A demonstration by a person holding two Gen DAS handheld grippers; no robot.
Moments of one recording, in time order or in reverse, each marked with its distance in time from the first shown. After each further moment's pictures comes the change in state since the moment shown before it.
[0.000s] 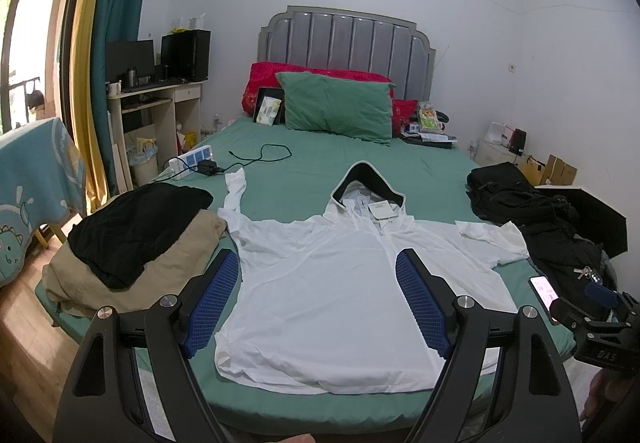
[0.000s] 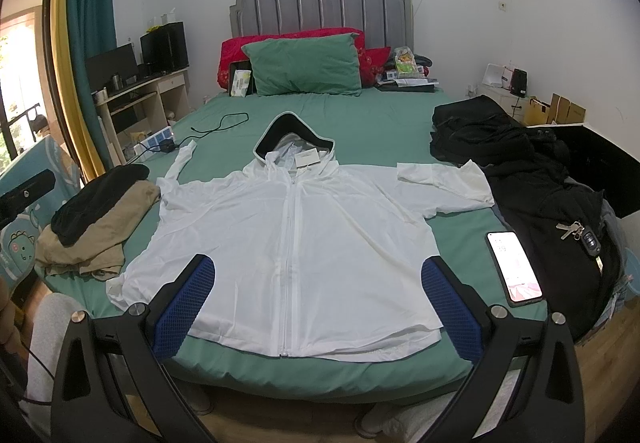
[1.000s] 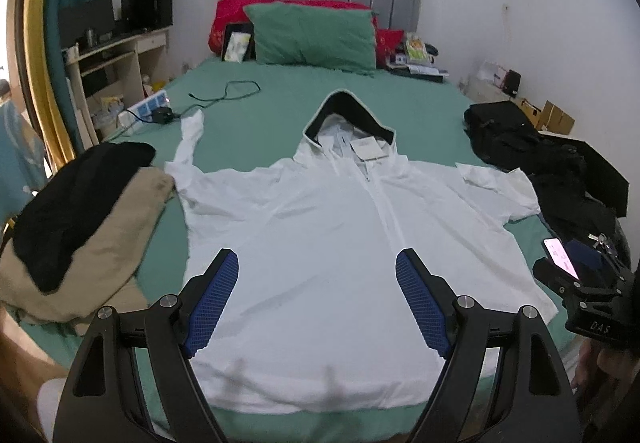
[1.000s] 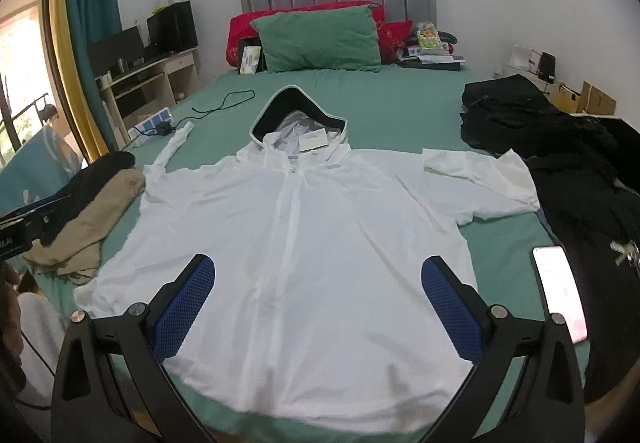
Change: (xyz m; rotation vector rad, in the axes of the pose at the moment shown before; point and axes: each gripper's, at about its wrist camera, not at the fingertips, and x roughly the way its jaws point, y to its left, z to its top) left arm 0.132 -0.038 -0.001 0.039 0.258 -0.057; right arm 0.110 -0.028 0.014 -0.026 0.081 0.074
